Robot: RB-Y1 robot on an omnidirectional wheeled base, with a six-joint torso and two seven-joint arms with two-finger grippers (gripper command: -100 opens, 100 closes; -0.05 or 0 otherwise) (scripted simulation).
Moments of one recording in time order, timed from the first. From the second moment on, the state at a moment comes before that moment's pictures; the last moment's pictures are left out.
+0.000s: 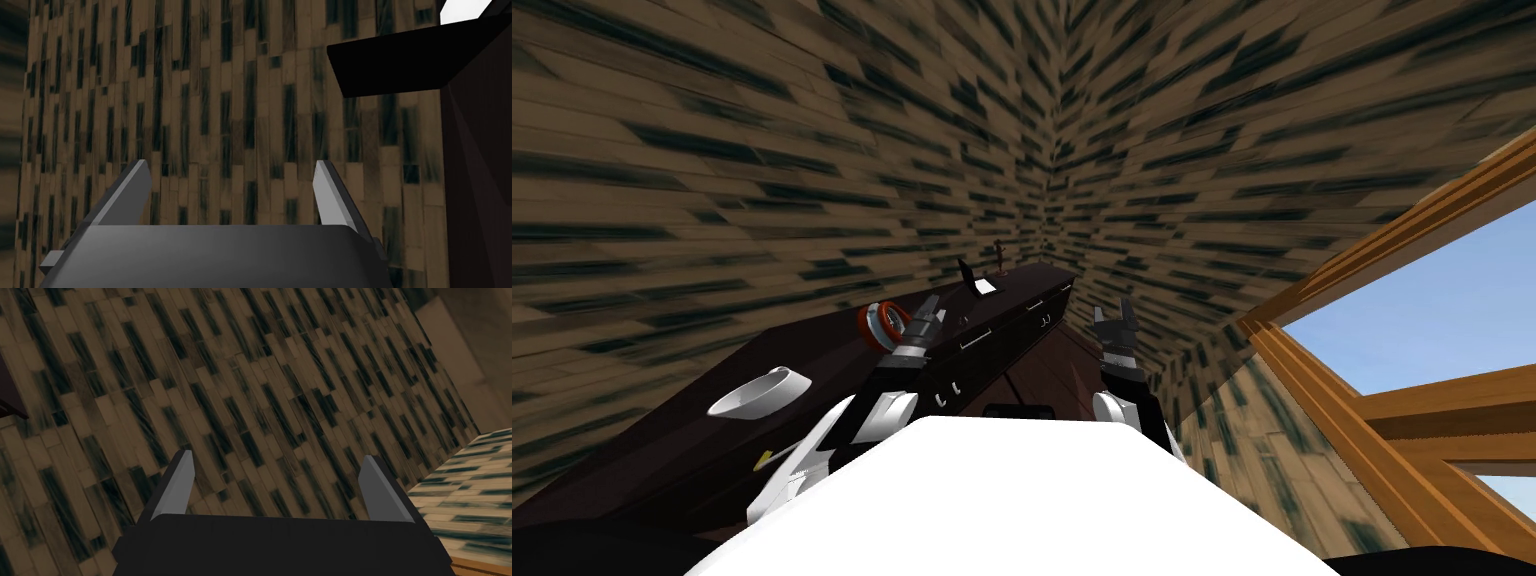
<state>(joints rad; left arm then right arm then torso) 0.56 0.27 0.09 -2.31 0.06 -0.14 0.01 0.54 -0.02 0.05 -2.29 -0.10 -0.40 -0.05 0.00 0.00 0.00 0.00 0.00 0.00</state>
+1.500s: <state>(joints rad) 0.65 0.47 0.22 -2.31 0.10 0.22 0.06 0.54 -0.02 0.05 -2.29 -0.10 -0.40 -0.05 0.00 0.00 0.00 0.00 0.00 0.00</state>
